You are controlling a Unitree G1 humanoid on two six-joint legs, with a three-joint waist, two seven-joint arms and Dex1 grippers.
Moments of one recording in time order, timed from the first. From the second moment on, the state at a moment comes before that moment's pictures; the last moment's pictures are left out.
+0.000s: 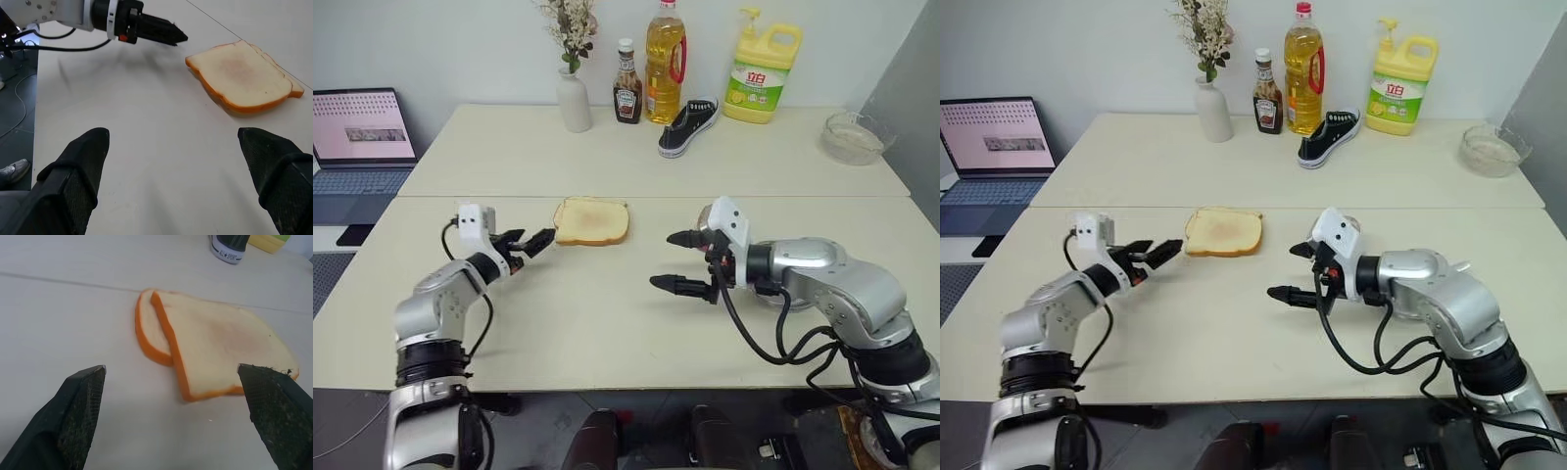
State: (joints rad) left arm -0.48 0.47 0.34 0.34 -0.44 0.61 -0.62; right arm -0.58 -0.59 0.23 -0.41 0.55 0.88 0.73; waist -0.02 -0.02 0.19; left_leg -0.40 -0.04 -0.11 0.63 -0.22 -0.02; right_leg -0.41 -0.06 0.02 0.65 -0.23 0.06
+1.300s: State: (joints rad) left arm -0.61 0.76 -0.02 0.04 -0.46 0.61 -1.18; right arm -0.60 -0.75 0.08 -0.24 0.50 0.79 0.85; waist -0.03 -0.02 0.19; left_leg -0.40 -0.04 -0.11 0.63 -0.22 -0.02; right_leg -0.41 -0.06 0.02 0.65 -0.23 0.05
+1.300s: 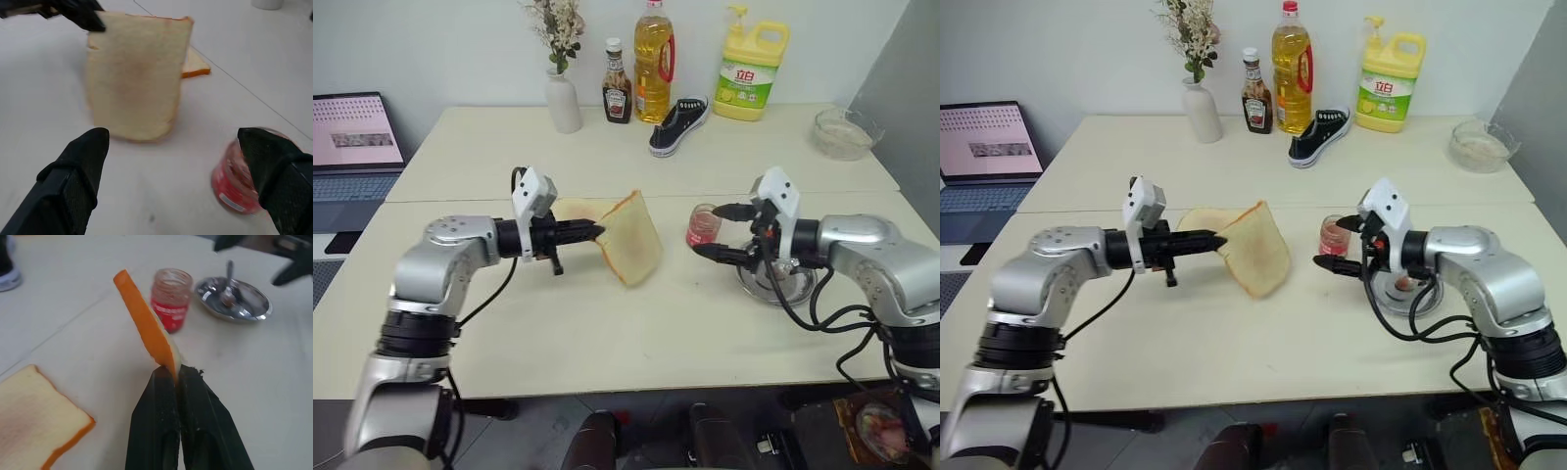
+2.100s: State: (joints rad) left arm -0.77 0.55 -0.24 0.04 -0.52 0.60 -1.42; right arm -0.45 -0.83 -0.11 -0.36 0.54 0.86 0.81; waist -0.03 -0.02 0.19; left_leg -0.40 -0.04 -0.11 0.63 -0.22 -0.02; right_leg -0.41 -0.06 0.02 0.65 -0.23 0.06
